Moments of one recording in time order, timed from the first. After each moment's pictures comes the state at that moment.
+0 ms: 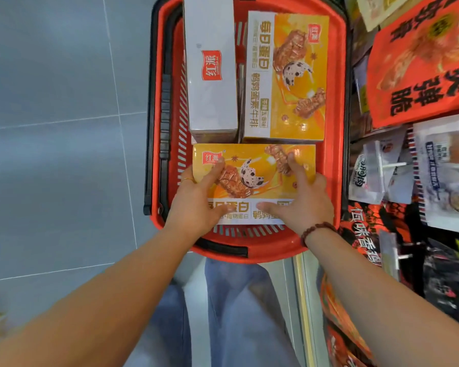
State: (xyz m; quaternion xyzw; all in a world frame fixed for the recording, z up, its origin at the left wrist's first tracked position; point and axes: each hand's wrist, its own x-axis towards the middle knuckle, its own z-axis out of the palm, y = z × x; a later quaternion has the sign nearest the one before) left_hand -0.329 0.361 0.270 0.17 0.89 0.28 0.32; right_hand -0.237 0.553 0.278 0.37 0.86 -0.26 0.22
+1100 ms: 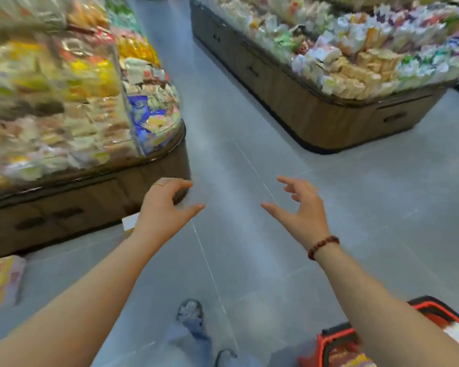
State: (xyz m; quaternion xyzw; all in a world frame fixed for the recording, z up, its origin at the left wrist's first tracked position) left_hand -0.119 -0.075 0.636 -0.34 0.87 0.27 -0.23; right_hand -0.308 0.105 0.629 -0.39 0.80 -0.45 0.09
